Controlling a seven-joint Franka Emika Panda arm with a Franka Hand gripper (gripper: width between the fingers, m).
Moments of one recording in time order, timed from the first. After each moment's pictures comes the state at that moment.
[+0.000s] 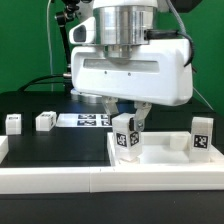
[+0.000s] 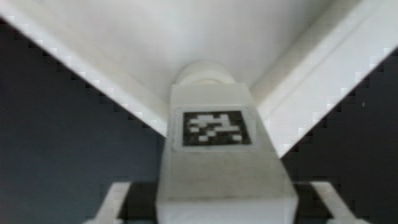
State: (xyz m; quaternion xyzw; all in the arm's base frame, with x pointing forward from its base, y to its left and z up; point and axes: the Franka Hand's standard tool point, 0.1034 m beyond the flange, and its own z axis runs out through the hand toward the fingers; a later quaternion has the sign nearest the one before) arm 0.631 -0.002 0.083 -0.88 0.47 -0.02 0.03
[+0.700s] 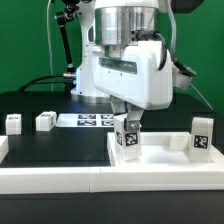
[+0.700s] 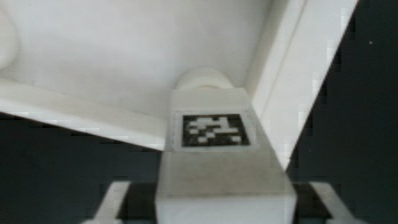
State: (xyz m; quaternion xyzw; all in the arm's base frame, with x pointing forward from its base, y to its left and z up) arm 0.628 -0.001 0.083 -0.80 0.59 -0.02 0.02
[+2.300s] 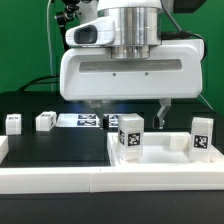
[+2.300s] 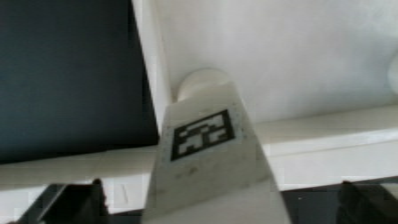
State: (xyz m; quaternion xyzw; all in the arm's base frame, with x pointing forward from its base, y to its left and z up) arm 0.630 0.007 0.082 -1.00 0.02 -0.03 0.02
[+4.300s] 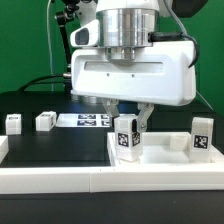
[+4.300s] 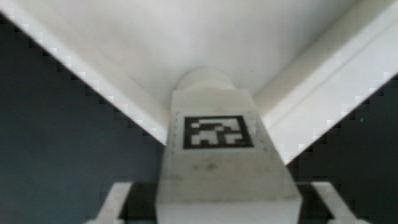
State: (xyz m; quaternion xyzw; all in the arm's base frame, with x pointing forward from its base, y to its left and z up) arm 0.628 -0.001 0.079 -0.89 0.46 -0.03 0.03
